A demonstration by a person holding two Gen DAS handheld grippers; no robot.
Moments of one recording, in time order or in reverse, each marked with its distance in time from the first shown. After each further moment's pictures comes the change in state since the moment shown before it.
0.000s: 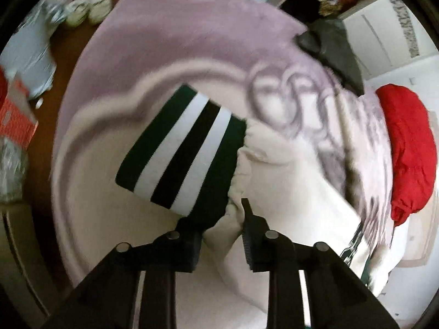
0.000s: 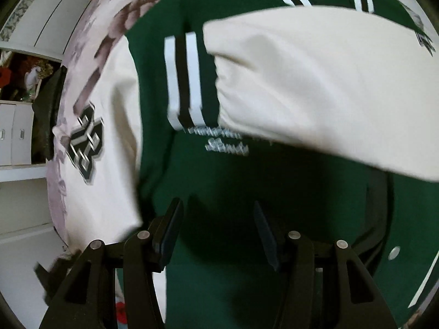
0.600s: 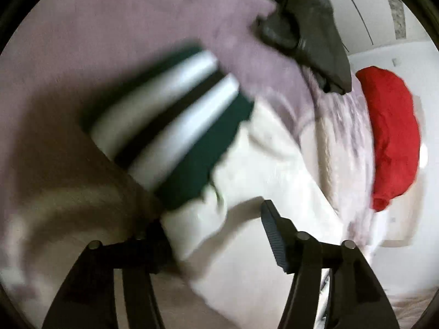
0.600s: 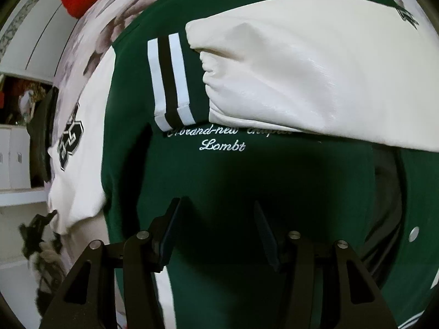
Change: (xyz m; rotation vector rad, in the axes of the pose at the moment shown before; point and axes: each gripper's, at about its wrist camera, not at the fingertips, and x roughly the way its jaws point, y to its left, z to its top) left arm 0.100 -0.061 0.096 0.068 0.183 -0.157; right arm -0.002 -0.021 -0.021 0.112 -0.061 0.015
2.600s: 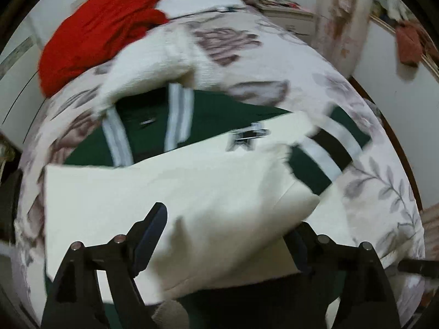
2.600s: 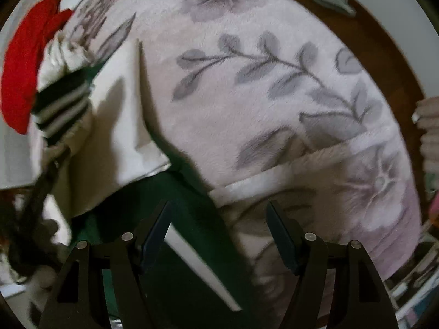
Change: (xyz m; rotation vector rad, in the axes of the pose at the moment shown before) left arm 0.042 -0.362 -0.681 1.597 0.023 0.144; right arm -0.203 -0.457 -0.028 0.451 -0.090 -0.005
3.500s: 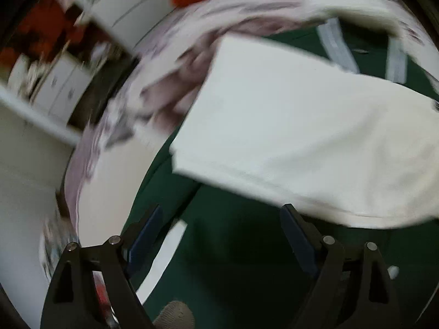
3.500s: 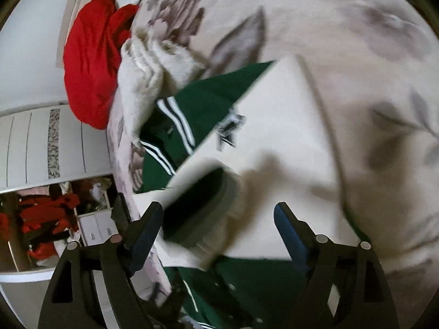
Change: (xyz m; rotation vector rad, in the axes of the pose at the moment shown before) left arm 0.002 0.175 -0.130 -0.424 0.256 0.502; right arm 0.026 0.173 0.098 -0.074 0.123 0.442
